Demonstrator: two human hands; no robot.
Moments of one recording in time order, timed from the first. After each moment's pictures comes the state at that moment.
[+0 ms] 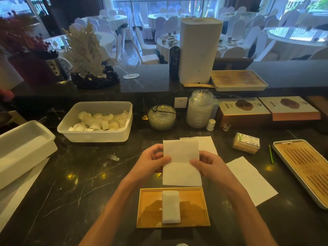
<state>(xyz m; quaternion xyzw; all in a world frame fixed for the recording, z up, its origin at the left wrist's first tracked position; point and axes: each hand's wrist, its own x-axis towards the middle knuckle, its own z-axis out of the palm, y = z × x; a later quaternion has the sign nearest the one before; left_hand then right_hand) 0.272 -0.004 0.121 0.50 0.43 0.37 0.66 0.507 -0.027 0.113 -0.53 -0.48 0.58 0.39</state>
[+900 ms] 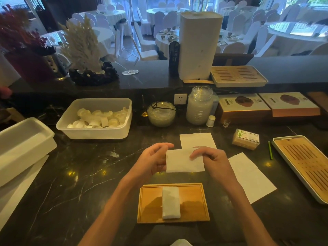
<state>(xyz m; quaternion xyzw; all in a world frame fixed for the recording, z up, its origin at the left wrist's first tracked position) 0.276 -0.011 0.124 0.46 0.43 0.36 0.69 0.503 -0.032 0.112 -0.56 -0.59 0.39 0.44</state>
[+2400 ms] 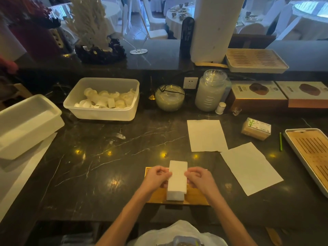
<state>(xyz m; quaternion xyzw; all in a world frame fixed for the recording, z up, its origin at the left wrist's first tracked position) 0.270 -0.058 -0.008 0.41 0.63 0.26 0.60 0.470 -0.066 -0.018 -0.66 -0.44 0.53 0.31</state>
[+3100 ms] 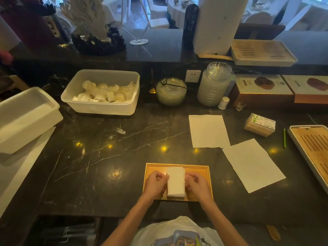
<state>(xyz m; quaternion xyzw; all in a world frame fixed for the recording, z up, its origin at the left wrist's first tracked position) 0.276 -0.072 -0.052 0.39 0.72 0.22 0.54 0.457 -0.078 -0.085 -0.72 -0.40 0.50 0.28</state>
